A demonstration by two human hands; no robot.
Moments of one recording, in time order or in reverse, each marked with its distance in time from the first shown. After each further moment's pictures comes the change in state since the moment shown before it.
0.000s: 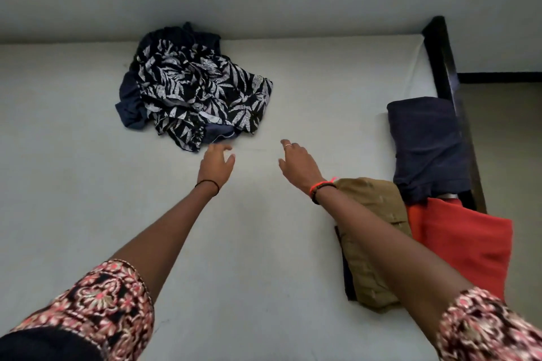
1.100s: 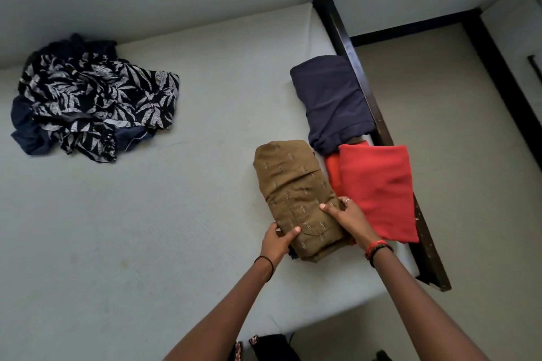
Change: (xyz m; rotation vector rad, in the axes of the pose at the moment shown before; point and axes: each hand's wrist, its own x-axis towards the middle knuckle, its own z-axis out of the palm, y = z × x) left_hand -0.239 0.103 0.214 -0.622 -0.626 -0.417; right_hand -0.239 0.222 0.027 0.973 0.139 0.755
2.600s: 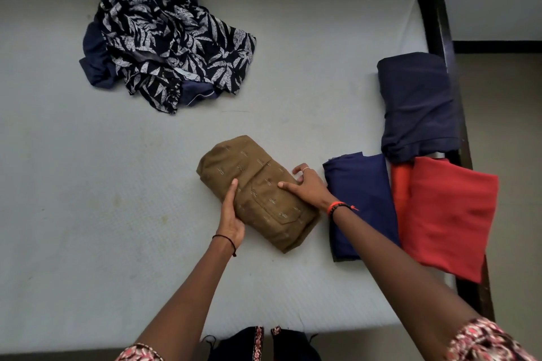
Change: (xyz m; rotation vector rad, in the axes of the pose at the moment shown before) left_hand 0.013 -0.006 -0.173 -0.932 0.211 0.134; right_hand 0.040 -0.068 0.190 -0.552 -0.314 -0.305
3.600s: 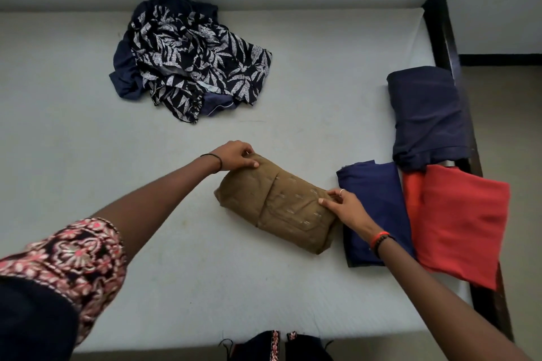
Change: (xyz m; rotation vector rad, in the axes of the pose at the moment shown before) left_hand 0.071 0.151 0.033 1.893 -0.418 0.344; right_hand -0.059 0.009 -0.024 0.190 0.052 0.076
